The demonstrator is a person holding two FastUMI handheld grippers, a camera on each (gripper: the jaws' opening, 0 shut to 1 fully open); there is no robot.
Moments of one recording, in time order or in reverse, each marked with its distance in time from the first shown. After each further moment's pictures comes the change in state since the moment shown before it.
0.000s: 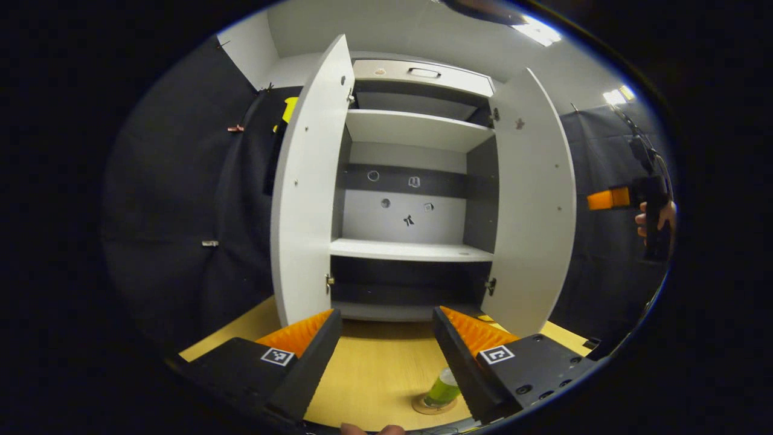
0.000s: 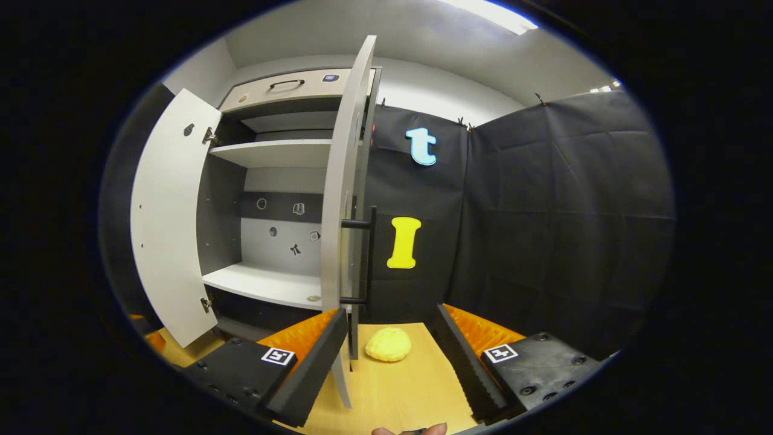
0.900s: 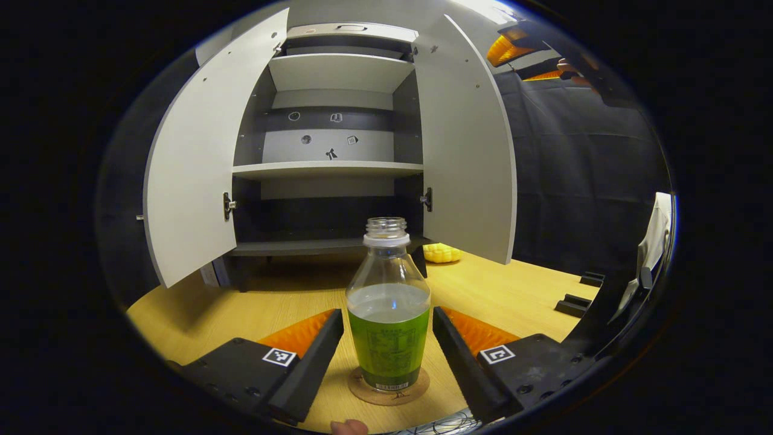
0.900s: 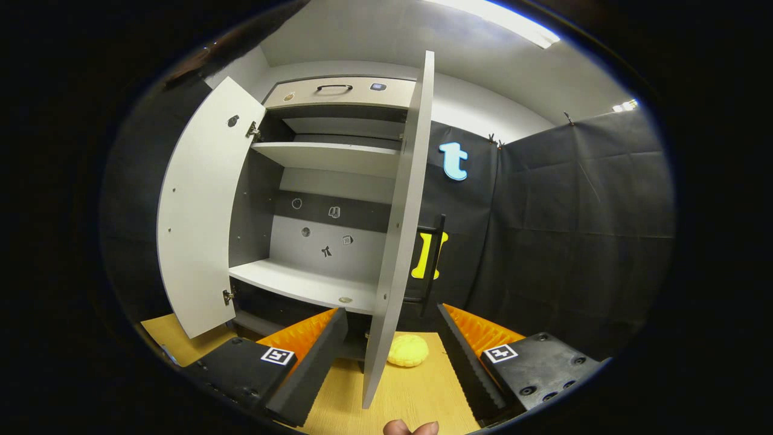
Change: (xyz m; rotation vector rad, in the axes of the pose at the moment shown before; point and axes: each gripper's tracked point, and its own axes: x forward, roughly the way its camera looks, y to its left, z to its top) left arm 0.046 -0.141 -0.245 0.078 0.125 -0.315; right arm -0.034 0.074 -0.005 -0.049 -0.044 0.118
